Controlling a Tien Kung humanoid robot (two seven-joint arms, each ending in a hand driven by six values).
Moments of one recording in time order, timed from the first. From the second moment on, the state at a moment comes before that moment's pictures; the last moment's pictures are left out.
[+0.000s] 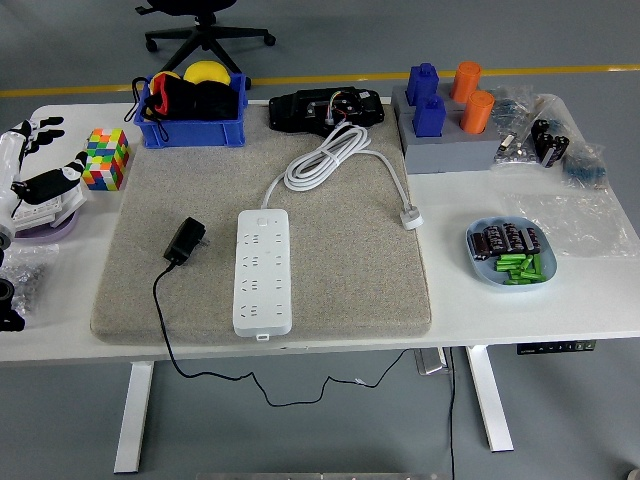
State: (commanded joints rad) left arm -0.24 0.24 -1.60 -1.26 1.78 0.10 0.07; right arm -0.03 -0.27 1.25 0.25 -0.99 0.03 -0.08
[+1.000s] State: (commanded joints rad) left arm -0.22 0.24 -1.62 -1.27 1.78 0.10 0.07; right arm -0.03 -0.26 1.26 0.25 -1.00 0.03 -0.08
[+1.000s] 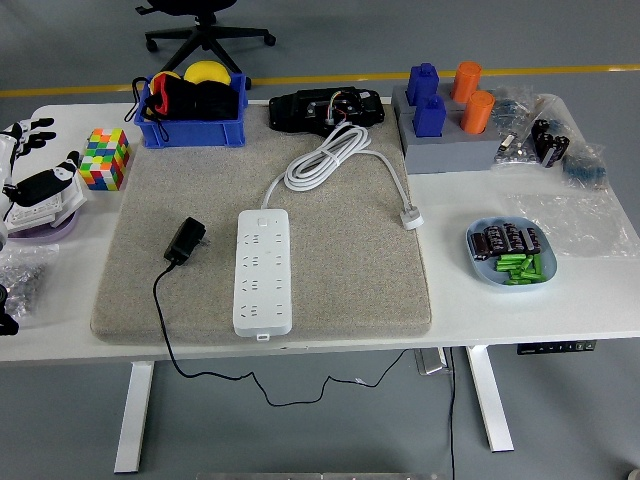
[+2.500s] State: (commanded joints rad) left arm -0.22 0.25 -1.61 -1.29 1.77 0.09 0.07; right arm -0.03 -0.26 1.26 0.25 -0.99 0.03 -0.08
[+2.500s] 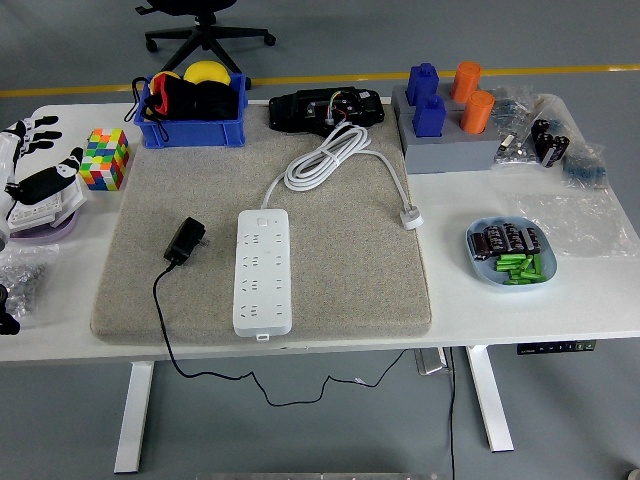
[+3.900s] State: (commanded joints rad) left arm -0.22 0.24 -1.58 -1.30 1.76 0.09 0.07; right arm -0.04 -0.26 1.27 0.25 -1.00 0.03 -0.08
